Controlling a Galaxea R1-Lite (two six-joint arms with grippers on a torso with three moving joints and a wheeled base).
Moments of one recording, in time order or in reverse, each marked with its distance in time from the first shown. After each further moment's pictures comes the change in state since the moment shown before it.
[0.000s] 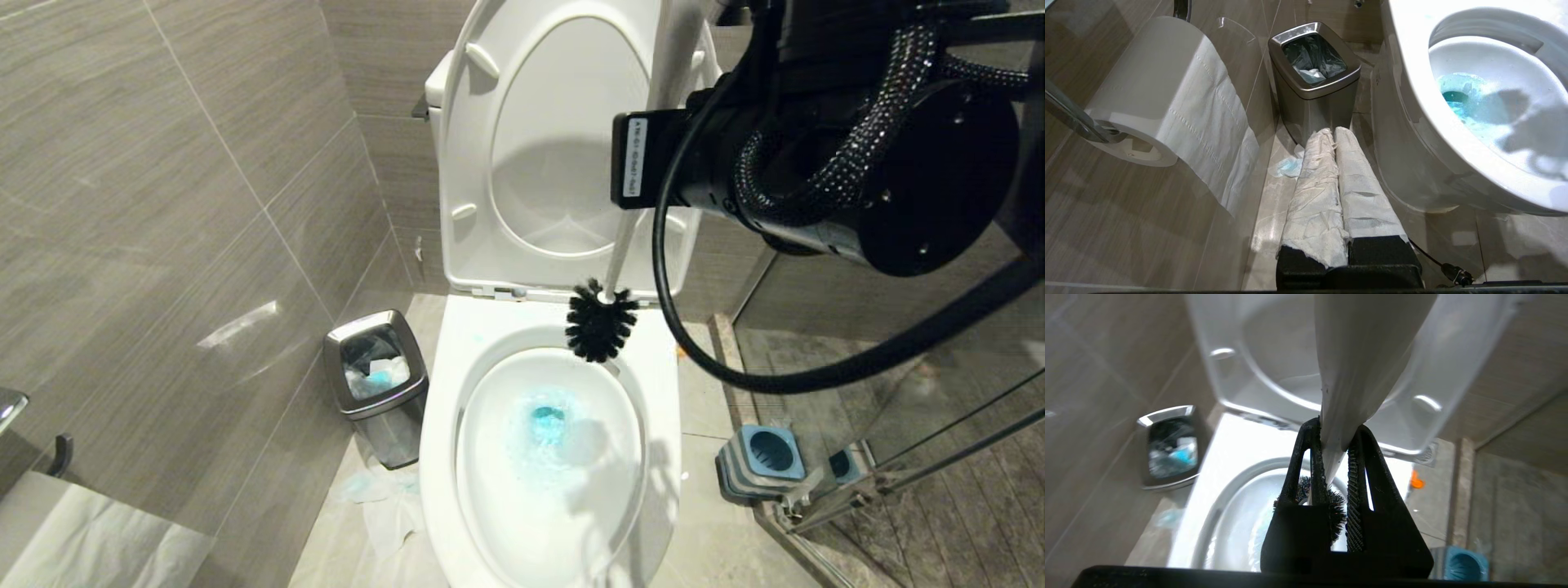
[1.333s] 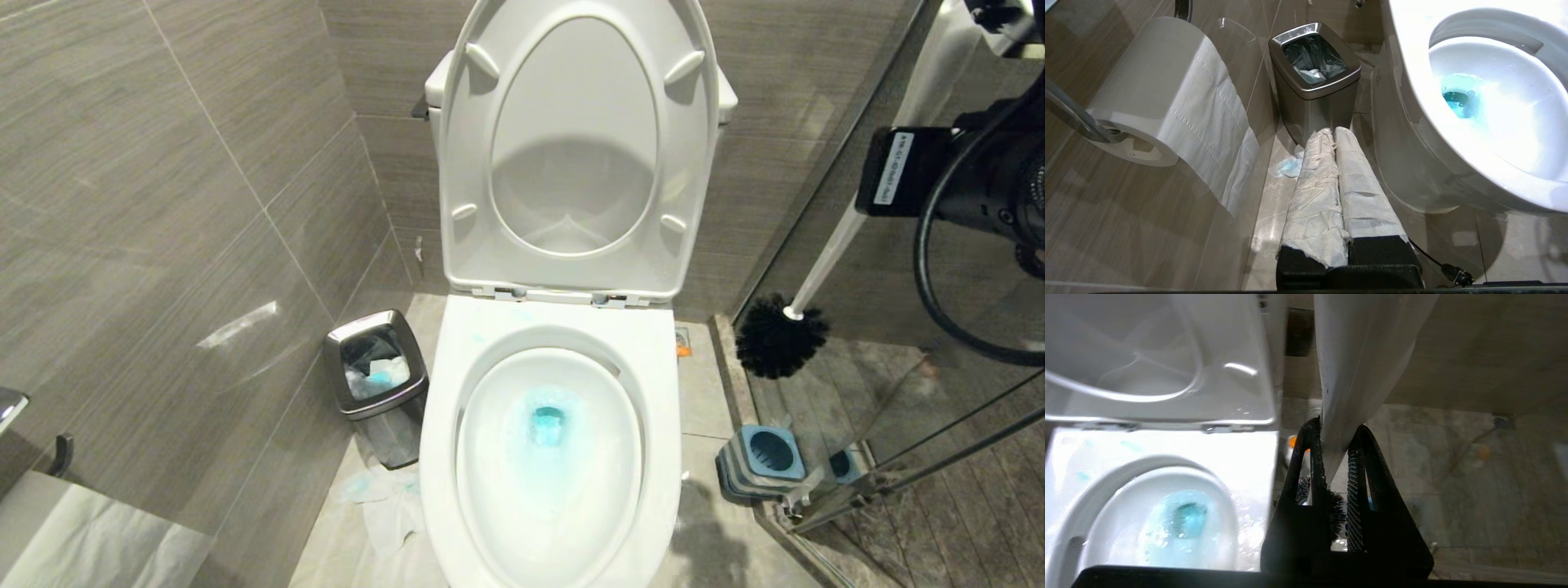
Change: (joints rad) left arm 0.000 0.000 0.000 0.000 0.000 0.000; right arm -0.333 -0.298 0.318 0.044 0.004 0.048
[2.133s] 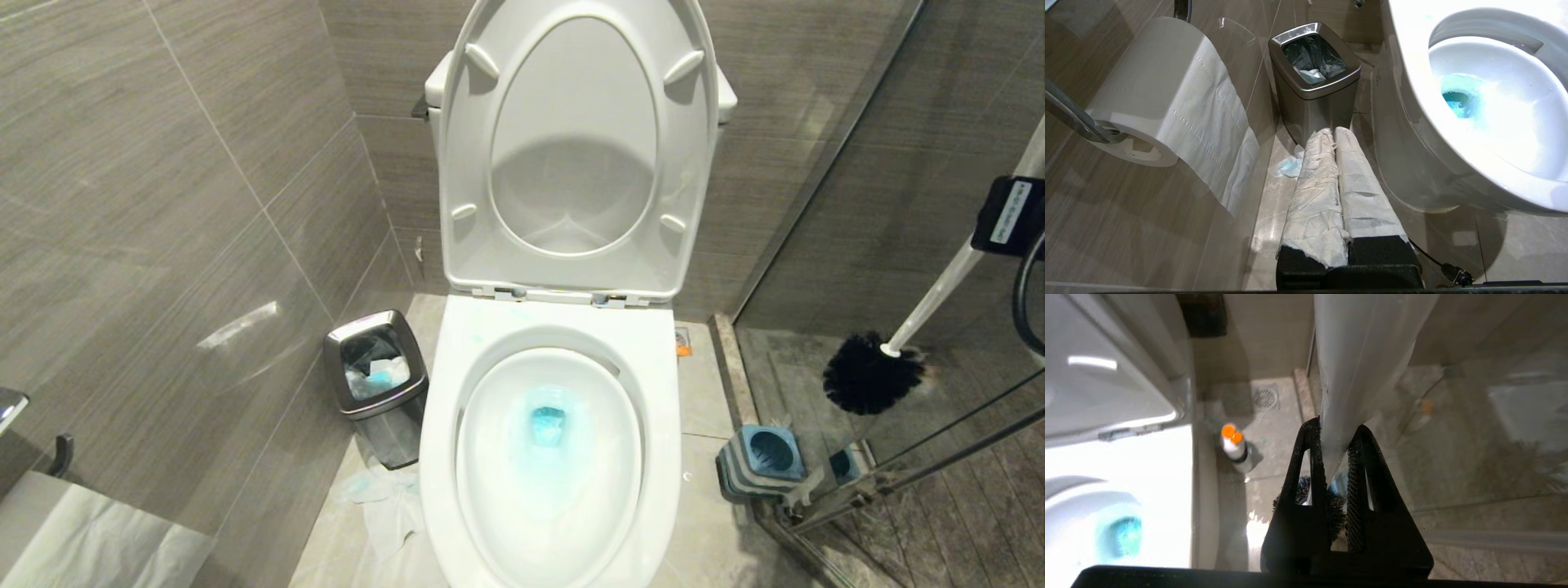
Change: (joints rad) left arm 0.000 0.000 0.000 0.000 0.000 0.000; right arm -0.387 -0.103 0.182 -0.008 0.233 0.054
